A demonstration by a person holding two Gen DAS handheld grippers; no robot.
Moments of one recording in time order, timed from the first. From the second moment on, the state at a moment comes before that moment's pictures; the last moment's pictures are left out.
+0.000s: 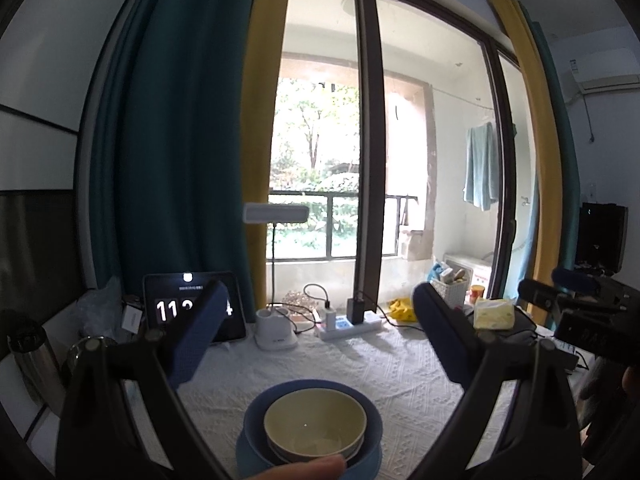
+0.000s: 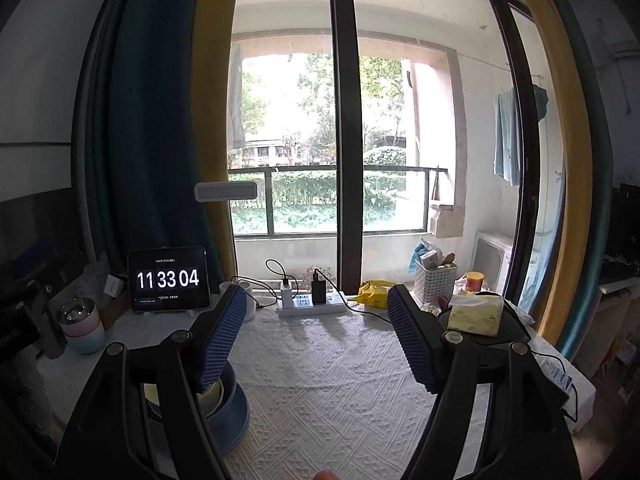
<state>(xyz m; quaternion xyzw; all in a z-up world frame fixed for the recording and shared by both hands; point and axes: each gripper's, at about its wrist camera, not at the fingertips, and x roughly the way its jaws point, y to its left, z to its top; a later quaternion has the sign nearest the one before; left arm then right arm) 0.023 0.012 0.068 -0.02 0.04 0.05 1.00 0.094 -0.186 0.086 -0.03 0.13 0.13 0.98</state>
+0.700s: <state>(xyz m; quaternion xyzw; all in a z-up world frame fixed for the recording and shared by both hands) 0.022 0.014 0.064 -0.03 0.05 0.04 1.00 0.108 -0.186 0.082 -0.03 0.15 0.14 0.98</state>
